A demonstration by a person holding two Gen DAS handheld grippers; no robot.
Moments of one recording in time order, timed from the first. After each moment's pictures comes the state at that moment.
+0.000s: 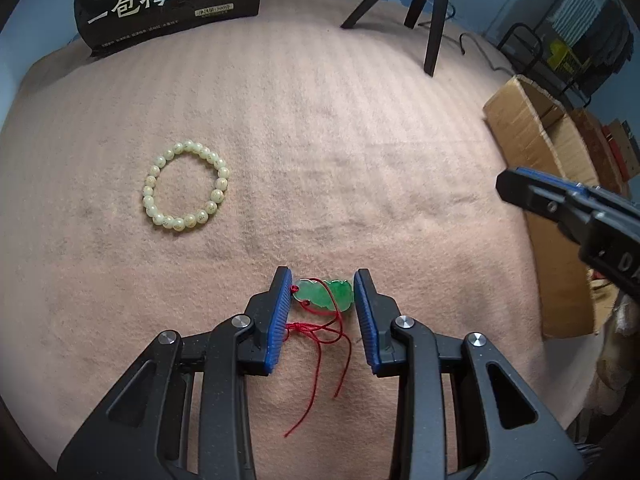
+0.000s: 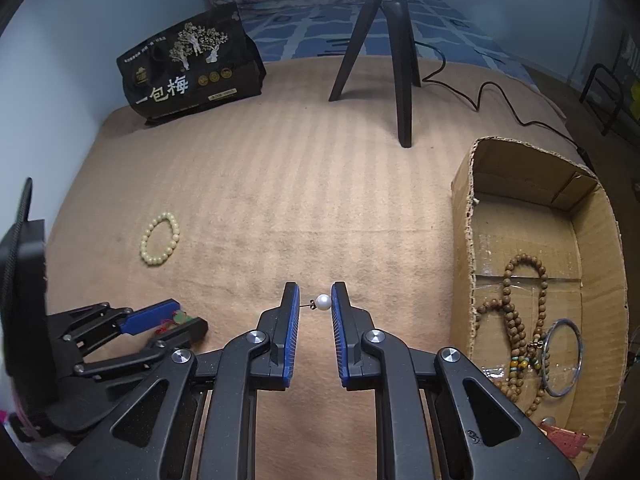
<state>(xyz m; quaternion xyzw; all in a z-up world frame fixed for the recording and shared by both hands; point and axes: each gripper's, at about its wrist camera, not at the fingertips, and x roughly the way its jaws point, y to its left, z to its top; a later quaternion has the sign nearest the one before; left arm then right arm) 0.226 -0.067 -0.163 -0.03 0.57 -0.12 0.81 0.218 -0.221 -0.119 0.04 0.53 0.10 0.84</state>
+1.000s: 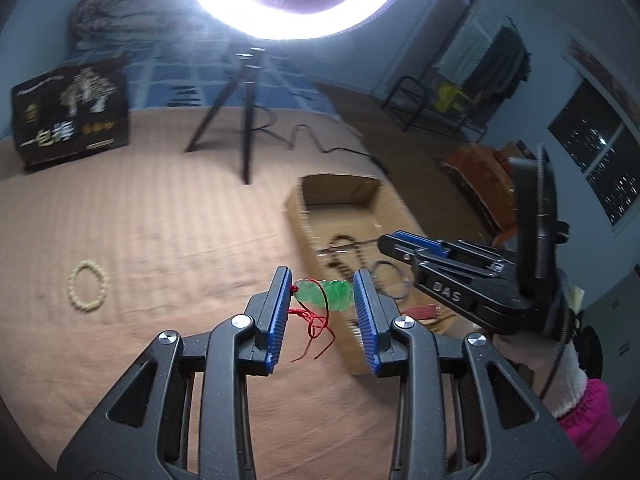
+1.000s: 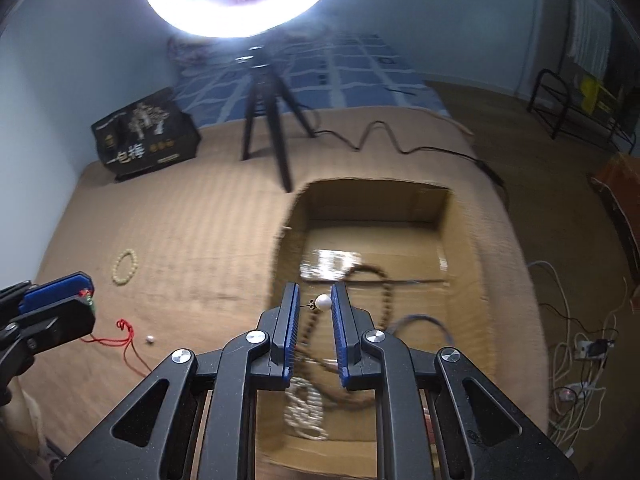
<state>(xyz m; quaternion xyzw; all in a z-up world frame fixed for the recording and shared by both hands) 0.177 -0.150 -0.022 -0.09 0.45 -0.29 0.84 0.172 -0.337 -0.057 0.05 0.47 0.02 0.88</state>
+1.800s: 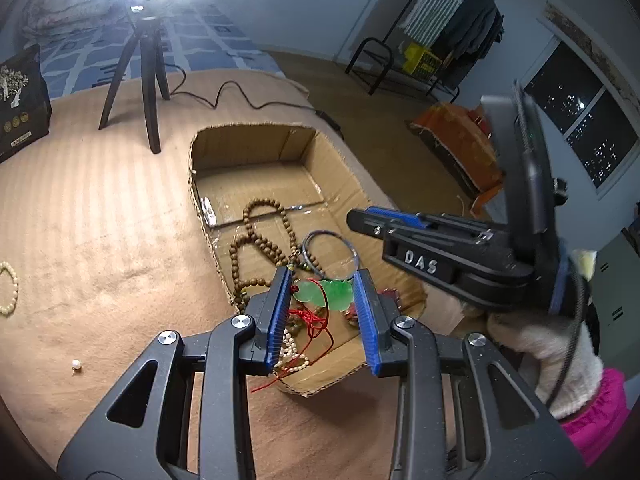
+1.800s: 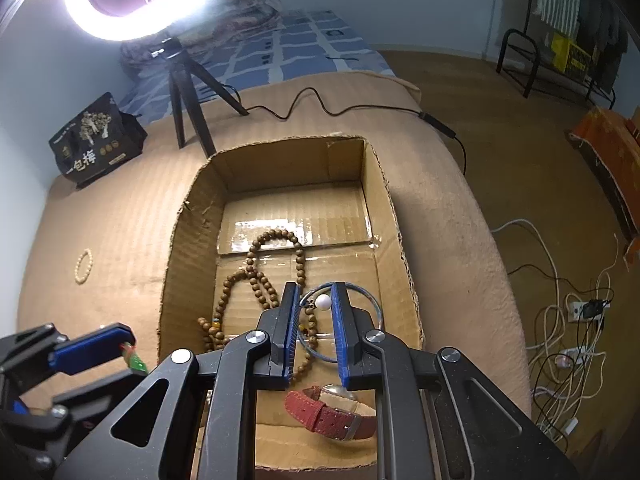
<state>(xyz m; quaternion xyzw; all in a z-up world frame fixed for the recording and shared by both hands) 0.170 -0.249 -0.067 -0.05 0.48 -0.35 0.81 0.164 -0.404 -0.090 0.09 0.50 -0.02 0.86</state>
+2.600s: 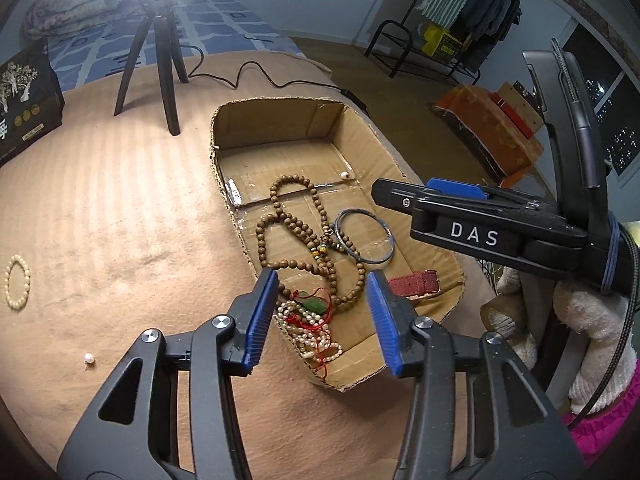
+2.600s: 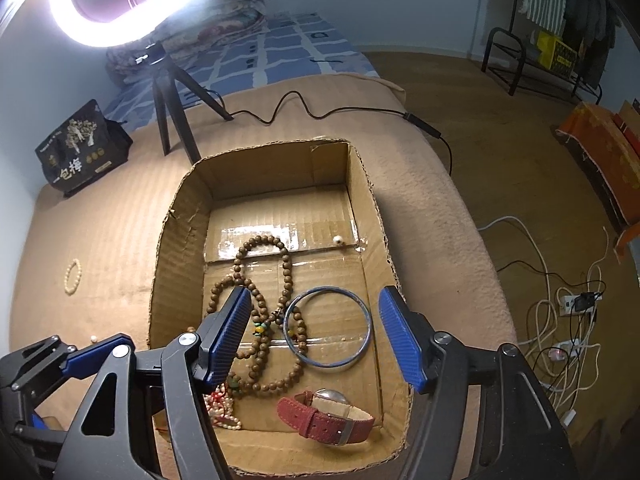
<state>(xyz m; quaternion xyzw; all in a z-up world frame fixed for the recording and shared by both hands) 0.170 -0.247 -0.085 -0.01 0.50 -0.31 0.81 0.166 -0.406 -0.088 0.09 0.50 -0.04 0.86</state>
